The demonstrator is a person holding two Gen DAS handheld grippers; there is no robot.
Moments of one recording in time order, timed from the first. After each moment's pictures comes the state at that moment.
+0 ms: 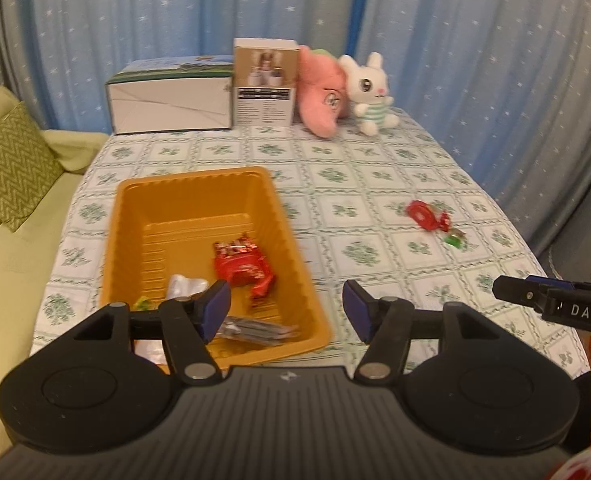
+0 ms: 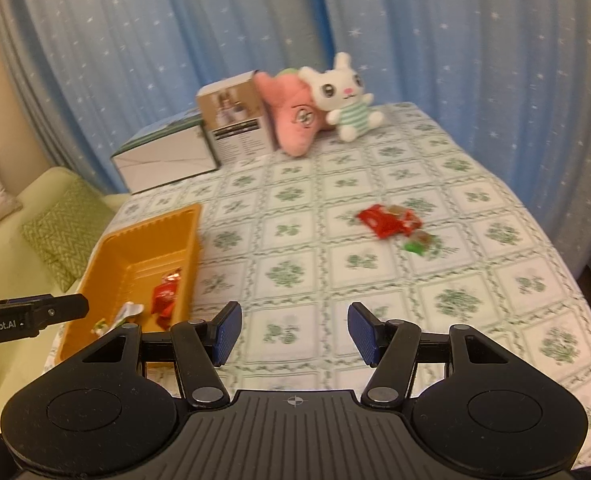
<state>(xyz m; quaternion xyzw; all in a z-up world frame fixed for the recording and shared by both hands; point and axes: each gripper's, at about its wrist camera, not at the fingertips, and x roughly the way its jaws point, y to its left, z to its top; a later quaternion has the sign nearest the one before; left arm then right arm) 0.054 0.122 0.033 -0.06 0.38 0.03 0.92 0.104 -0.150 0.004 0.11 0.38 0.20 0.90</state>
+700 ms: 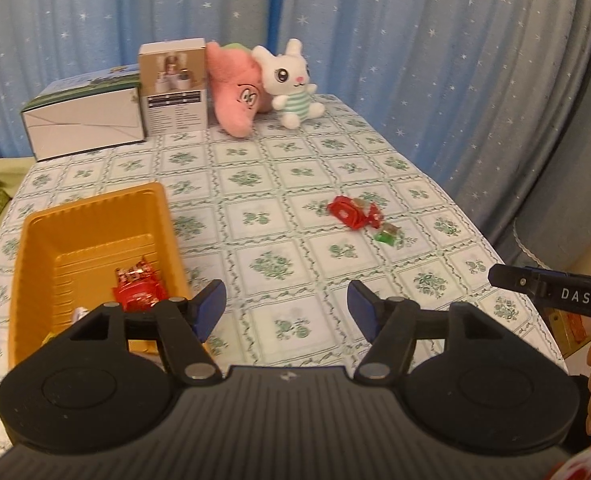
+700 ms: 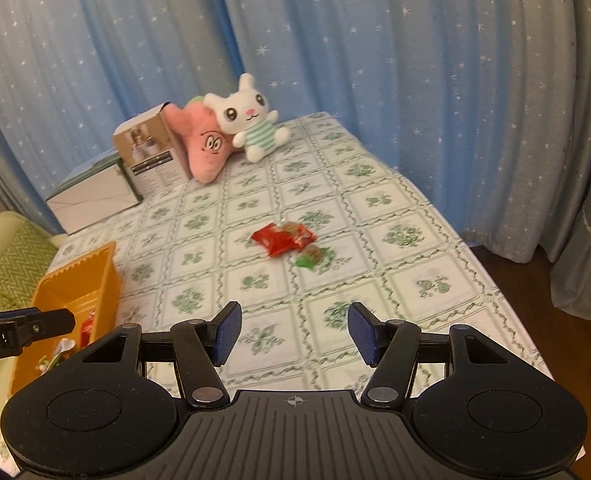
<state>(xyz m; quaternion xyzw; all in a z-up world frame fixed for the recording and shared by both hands) 0.104 0.041 0.024 -0.03 0.39 -0.04 0.92 0.121 -0.237 -0.006 0.14 0.37 0.12 0.91</state>
